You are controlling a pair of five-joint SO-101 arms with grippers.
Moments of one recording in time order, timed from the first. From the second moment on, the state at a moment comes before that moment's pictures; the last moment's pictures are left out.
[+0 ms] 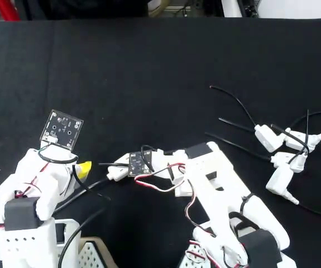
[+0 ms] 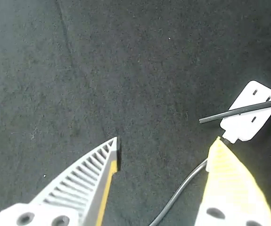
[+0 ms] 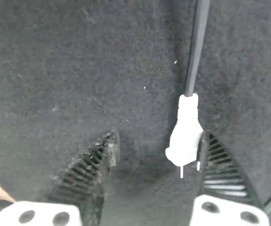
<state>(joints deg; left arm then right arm) -10.2 -78.7 56.9 78.2 -26.6 -20.5 -23.2 60.7 59.3 69.4</state>
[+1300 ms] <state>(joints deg) -8.3 -78.7 57.6 78.2 -26.6 -17.2 -16.0 52.4 58.9 69.2</state>
